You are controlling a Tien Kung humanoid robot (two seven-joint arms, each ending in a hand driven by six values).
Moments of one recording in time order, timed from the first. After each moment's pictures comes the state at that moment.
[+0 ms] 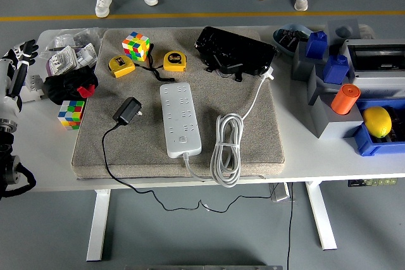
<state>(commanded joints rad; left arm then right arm) -0.37 0.37 -1.18 -0.90 0.94 0.29 -0.46 -0.01 -0.34 0.82 0.39 -0.29 -0.09 0.20</state>
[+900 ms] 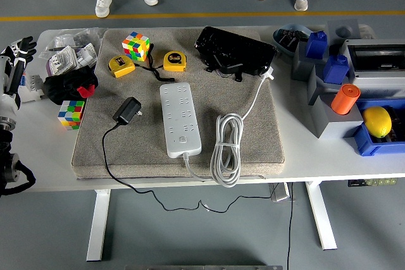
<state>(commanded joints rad) -0.37 0.37 -1.19 -0.90 0.94 0.29 -0.46 -0.01 -0.35 0.82 0.39 -0.29 -0.10 0.20</state>
